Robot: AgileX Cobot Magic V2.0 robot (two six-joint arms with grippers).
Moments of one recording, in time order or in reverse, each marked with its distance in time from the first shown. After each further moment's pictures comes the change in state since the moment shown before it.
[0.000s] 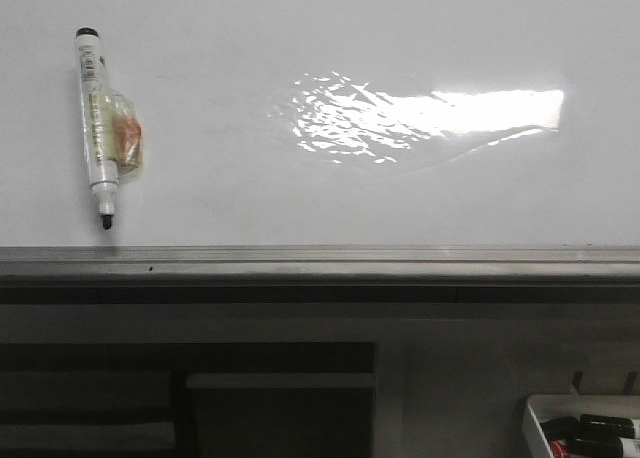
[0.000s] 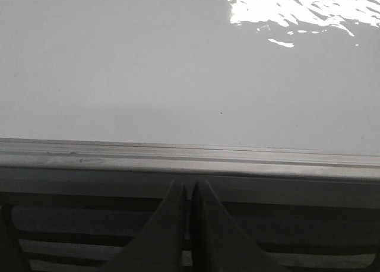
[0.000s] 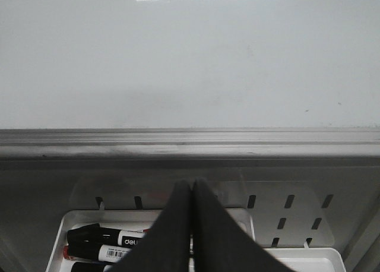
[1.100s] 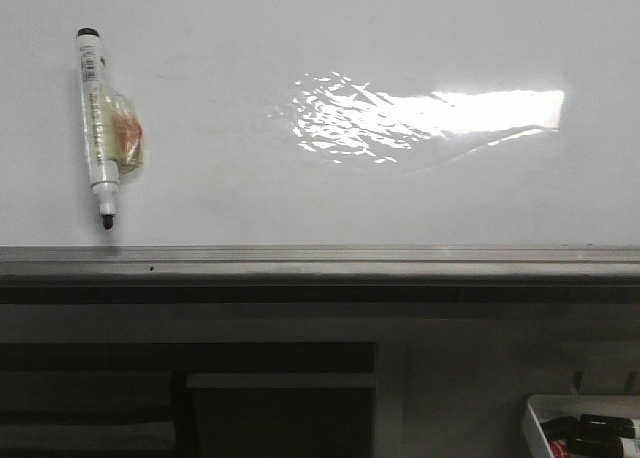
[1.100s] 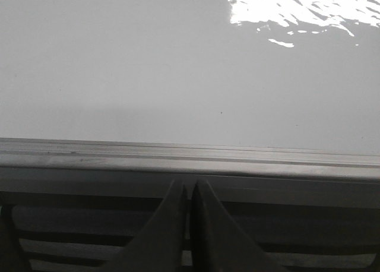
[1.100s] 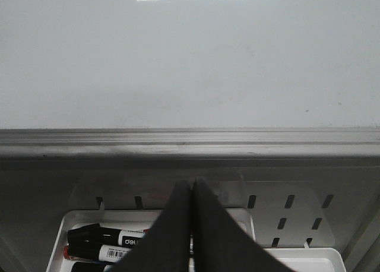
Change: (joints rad) left arm 0.000 0.000 0.000 0.000 0.000 0.000; right arm 0.000 0.000 0.000 0.000 0.000 0.000
